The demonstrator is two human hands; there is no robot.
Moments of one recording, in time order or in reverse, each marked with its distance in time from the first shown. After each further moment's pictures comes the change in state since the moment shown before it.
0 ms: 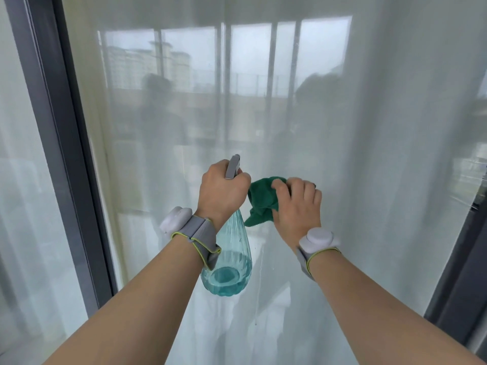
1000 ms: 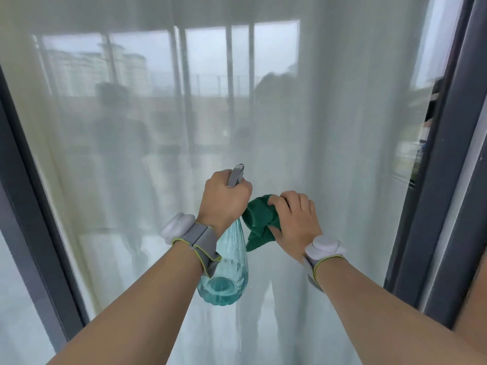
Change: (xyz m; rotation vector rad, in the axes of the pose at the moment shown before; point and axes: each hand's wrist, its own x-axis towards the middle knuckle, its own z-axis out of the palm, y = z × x) left_hand -0.005 0.032 0.044 -0.029 -0.209 0.021; right_hand -0.022 0.051 -0.046 0.123 -0.192 0.026
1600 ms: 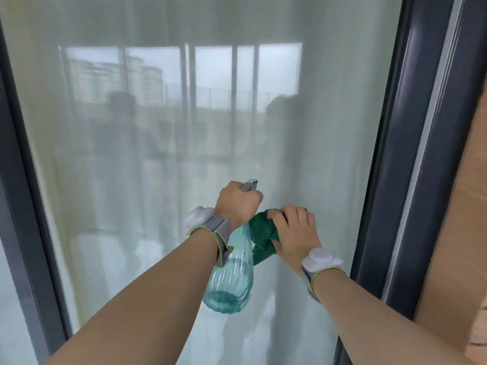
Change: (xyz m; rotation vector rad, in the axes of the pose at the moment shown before) left_hand -0.027 0.042 0.086 0.017 -0.117 -0.202; right_hand -0.041 0.069 -0.037 -0.118 -0.048 -0.067
